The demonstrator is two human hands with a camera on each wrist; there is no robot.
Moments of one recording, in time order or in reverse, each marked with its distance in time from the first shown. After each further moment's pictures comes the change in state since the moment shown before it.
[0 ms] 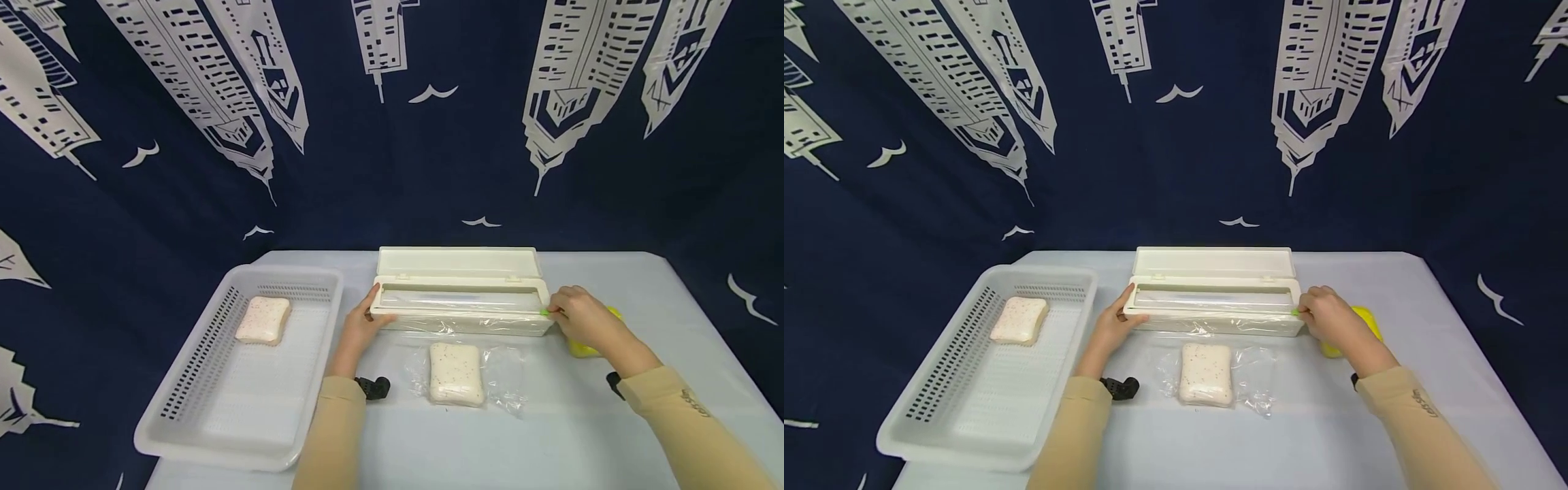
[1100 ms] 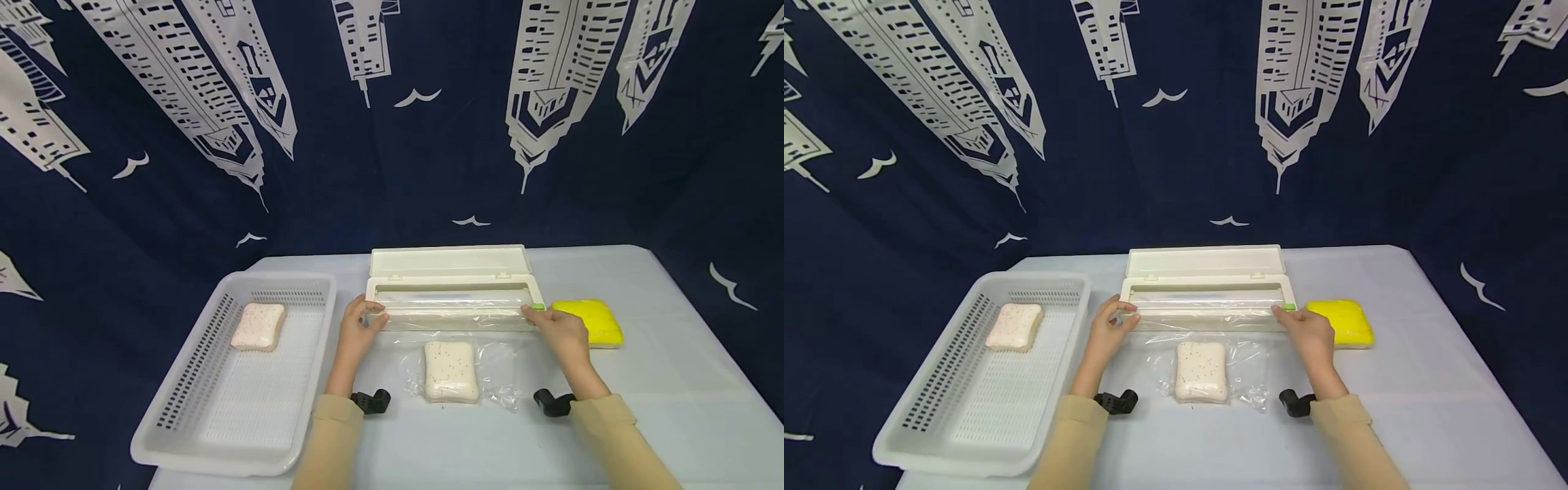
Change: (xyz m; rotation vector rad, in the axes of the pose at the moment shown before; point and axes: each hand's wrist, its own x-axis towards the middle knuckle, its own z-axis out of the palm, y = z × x) left_hand -0.022 0.018 0.005 -0.008 0.128 0.133; right_hand -0.024 -0.045 0.029 0.604 0.081 0.873
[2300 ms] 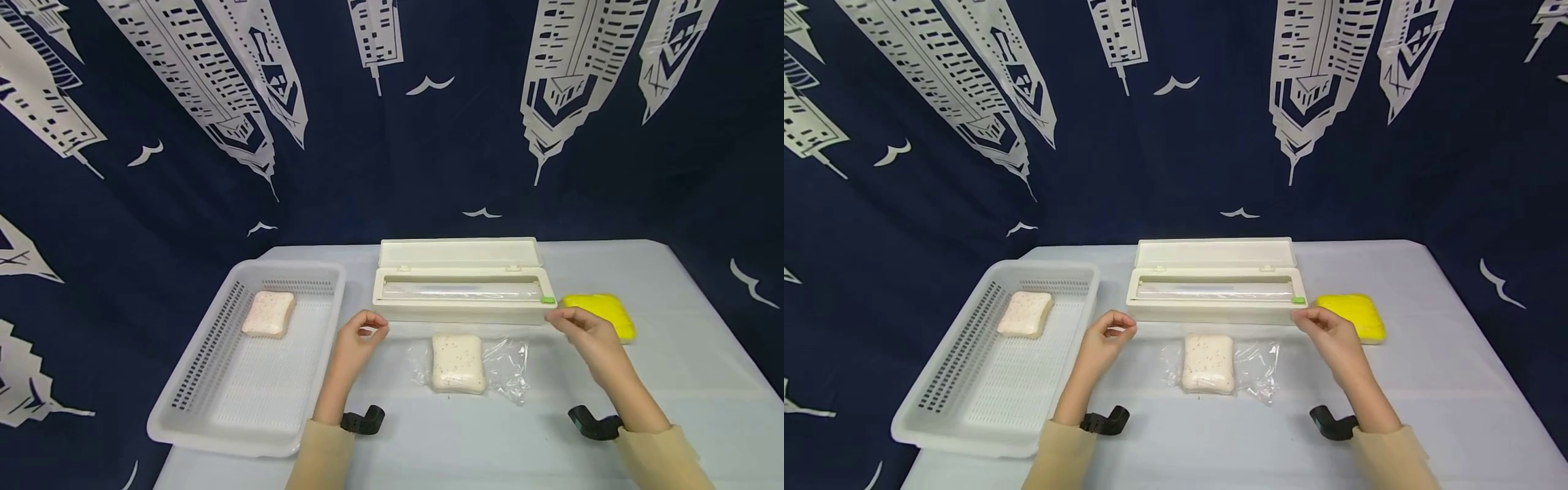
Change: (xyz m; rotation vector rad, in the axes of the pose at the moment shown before) left_hand -0.046 0.029 -0.029 0.027 -0.034 0.023; right_hand -0.029 0.005 -0.027 0.100 -0.156 -0.159
